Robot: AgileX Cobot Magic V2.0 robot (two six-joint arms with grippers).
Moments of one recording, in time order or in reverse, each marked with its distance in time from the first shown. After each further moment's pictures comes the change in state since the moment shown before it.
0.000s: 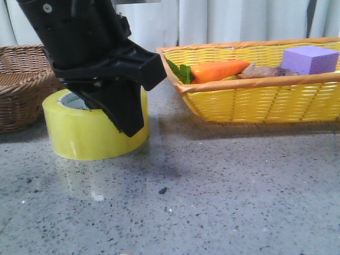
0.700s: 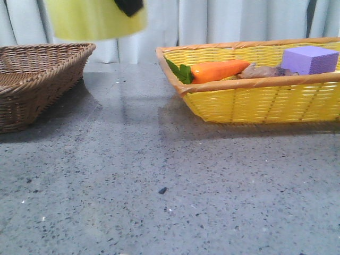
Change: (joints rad) left arm 0.091 -0.001 -0.413 0.100 0.245 0.000; right arm 0.000 0.000 0.000 0.000 0.018 0.000
